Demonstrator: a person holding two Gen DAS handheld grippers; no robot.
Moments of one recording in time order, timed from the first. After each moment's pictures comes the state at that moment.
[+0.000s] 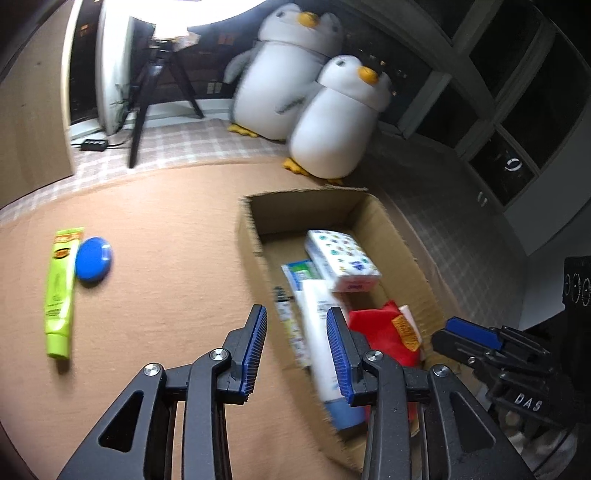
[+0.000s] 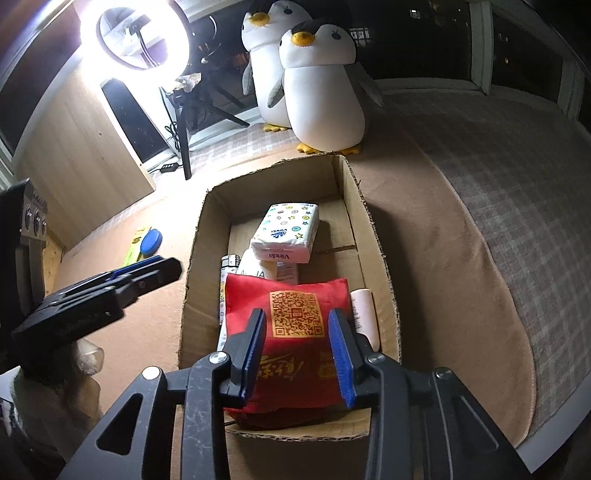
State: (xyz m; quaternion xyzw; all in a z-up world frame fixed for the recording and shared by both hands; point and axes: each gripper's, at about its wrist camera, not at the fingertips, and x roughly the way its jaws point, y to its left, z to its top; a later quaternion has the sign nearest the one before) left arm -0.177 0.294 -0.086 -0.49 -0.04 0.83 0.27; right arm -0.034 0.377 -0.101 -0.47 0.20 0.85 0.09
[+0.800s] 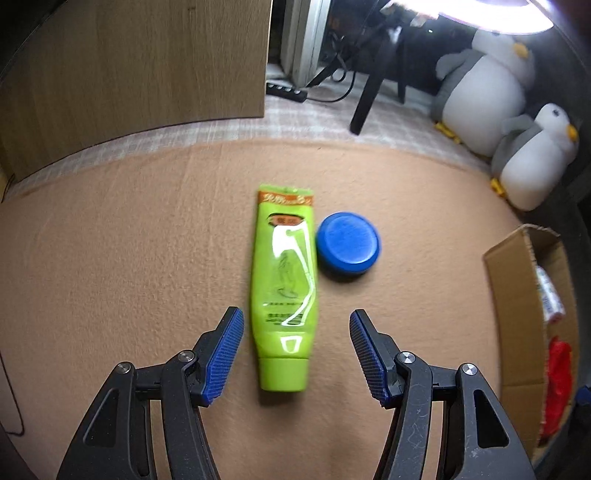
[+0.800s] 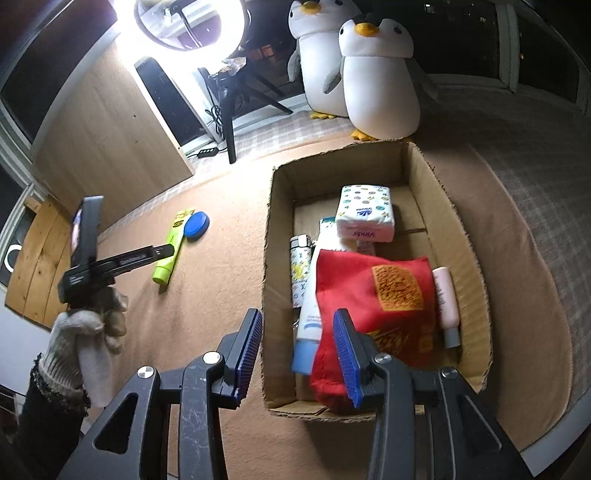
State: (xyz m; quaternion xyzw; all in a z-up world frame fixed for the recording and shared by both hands) left arm -0.259 0.121 -0.158 -0.55 -0.02 0.83 0.06; right arm -0.047 0.316 -0.096 -0.48 0.21 0.85 0.05
